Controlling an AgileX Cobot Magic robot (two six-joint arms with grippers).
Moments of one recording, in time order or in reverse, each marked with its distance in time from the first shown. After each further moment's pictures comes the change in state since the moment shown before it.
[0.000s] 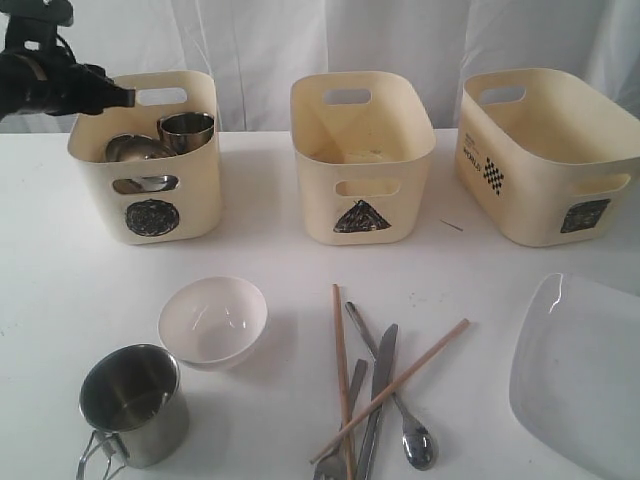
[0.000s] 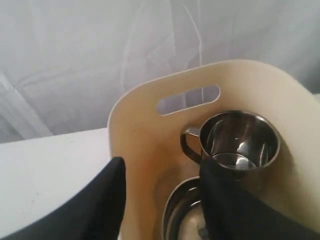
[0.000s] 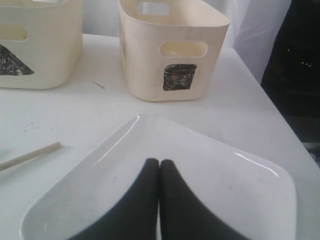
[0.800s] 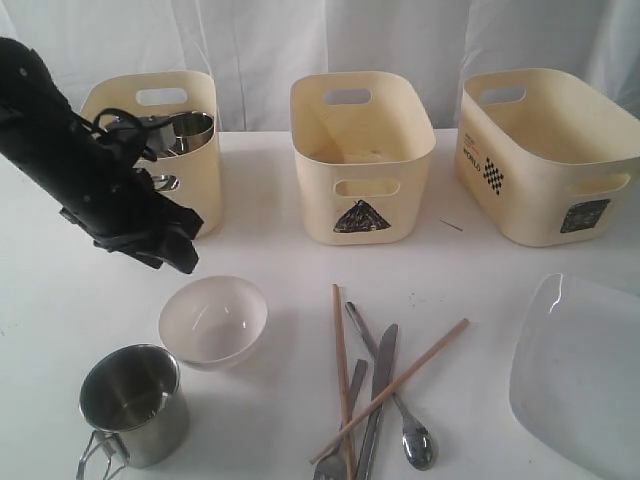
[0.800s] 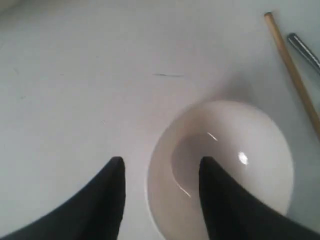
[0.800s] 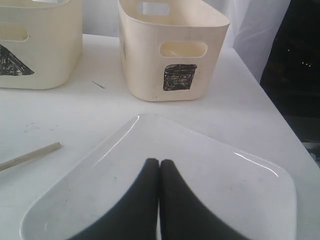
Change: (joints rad) left arm -0.190 -0.132 0.149 -0.670 0.885 0.560; right arm 0.000 0.000 0.000 0.000 0.000 0.000
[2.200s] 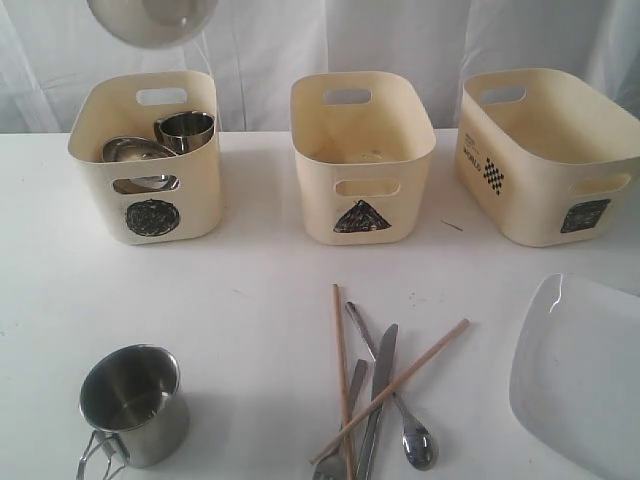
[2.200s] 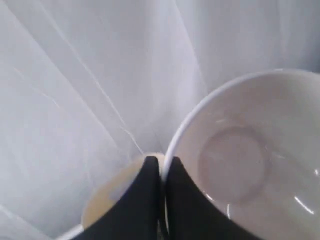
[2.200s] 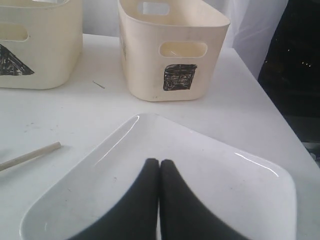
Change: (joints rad) left arm 0.000 -0.304 -0.177 0.242 -0.553 0.094; right arm 0.000 0.000 0.000 0.000 0.000 0.000
